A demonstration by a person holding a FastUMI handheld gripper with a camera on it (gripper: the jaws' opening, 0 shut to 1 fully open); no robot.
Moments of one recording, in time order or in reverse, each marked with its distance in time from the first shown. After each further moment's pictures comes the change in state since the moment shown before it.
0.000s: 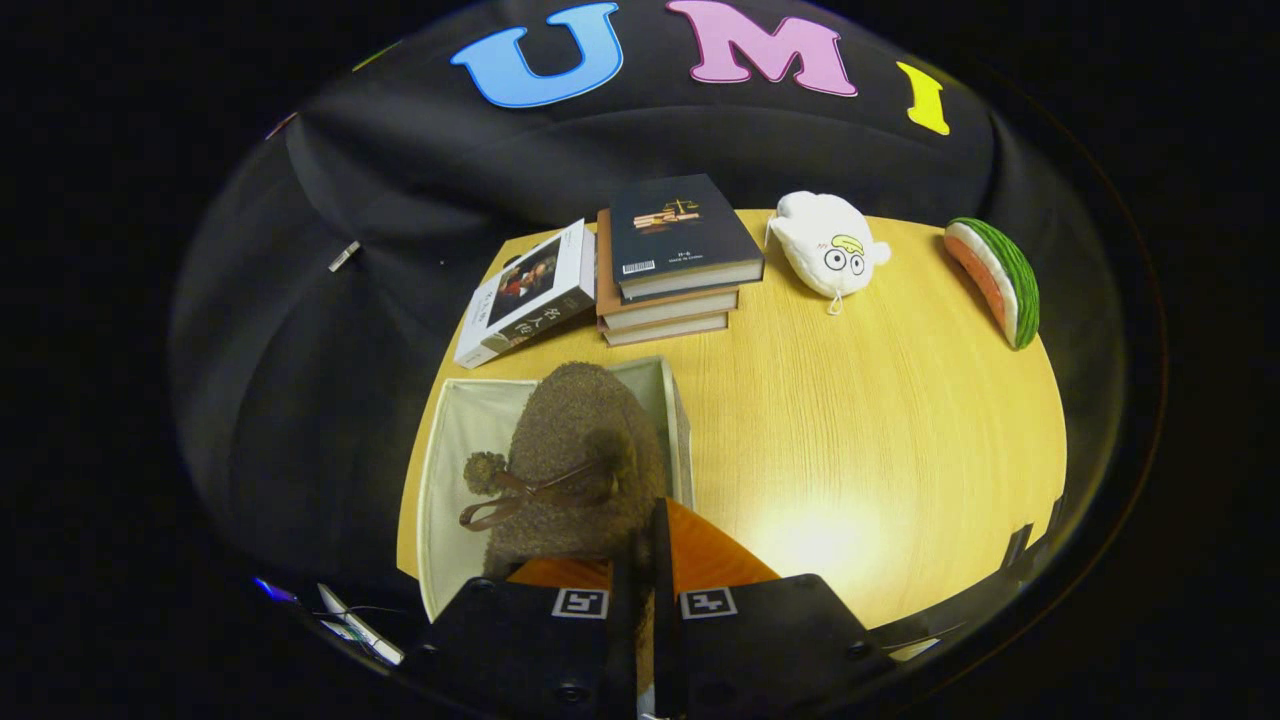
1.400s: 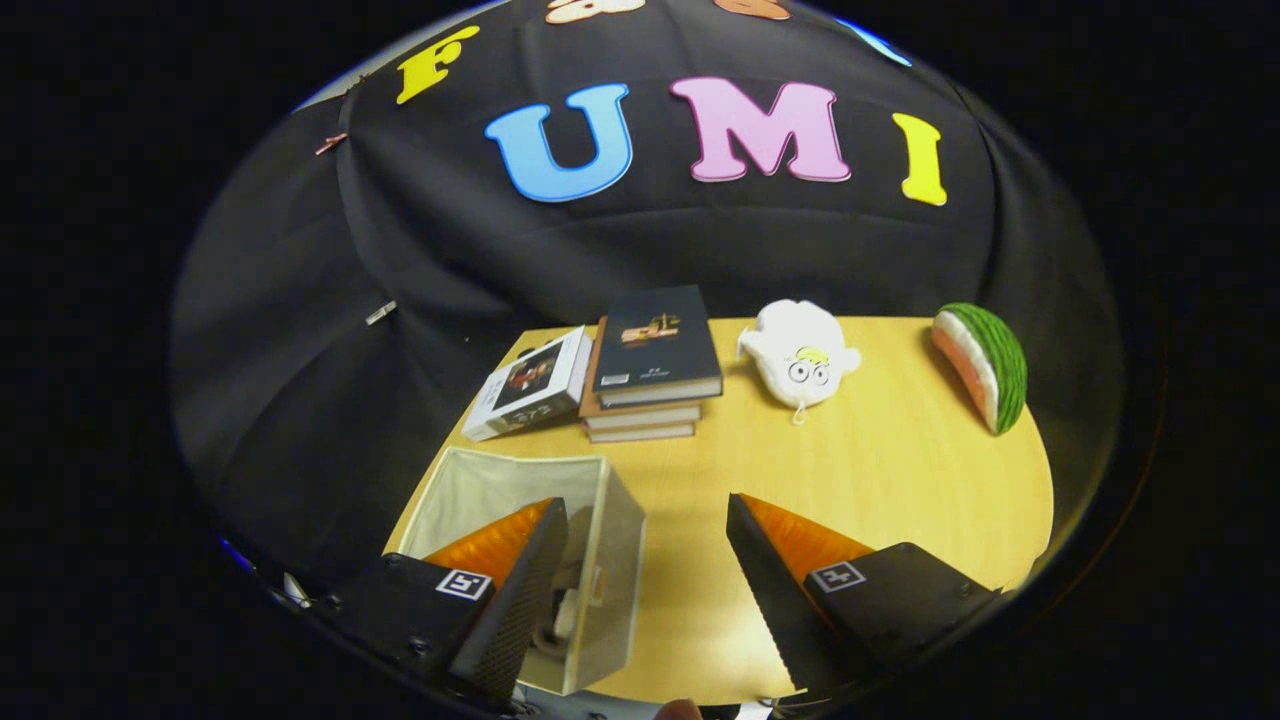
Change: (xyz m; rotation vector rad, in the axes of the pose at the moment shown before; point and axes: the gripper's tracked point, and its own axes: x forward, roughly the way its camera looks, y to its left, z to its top) arm -0.068 -0.085 0.088 -0.089 -0.399 0.046
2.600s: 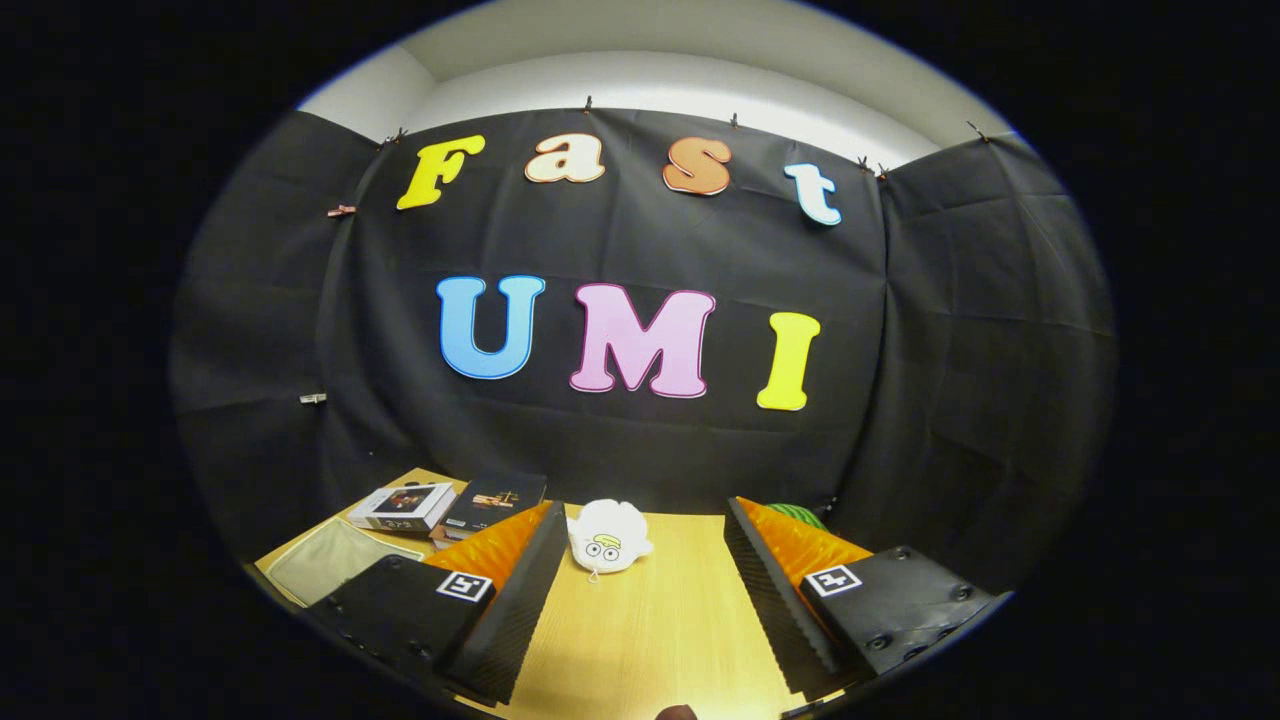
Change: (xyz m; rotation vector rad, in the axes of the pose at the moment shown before) arm -0.166 -0.157 0.112 -0.183 -0.541 -0.212
